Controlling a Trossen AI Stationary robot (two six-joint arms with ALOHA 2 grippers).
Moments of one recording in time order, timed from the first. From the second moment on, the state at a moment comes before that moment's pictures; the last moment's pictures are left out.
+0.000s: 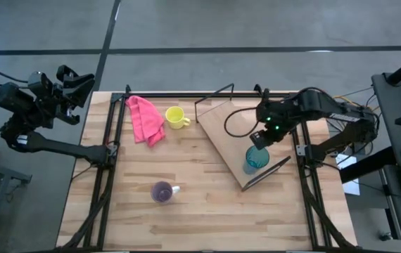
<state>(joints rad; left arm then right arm) -0.05 0.61 1.23 -0.22 -0.41 -0.02 -0.04 1.38 1.67 -1.52 -0.13 0.99</state>
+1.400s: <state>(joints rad) -0.05 1.00 1.39 -1.19 0.02 -0.69 -0.04 1.38 1.78 -1.39 -0.13 0.86</state>
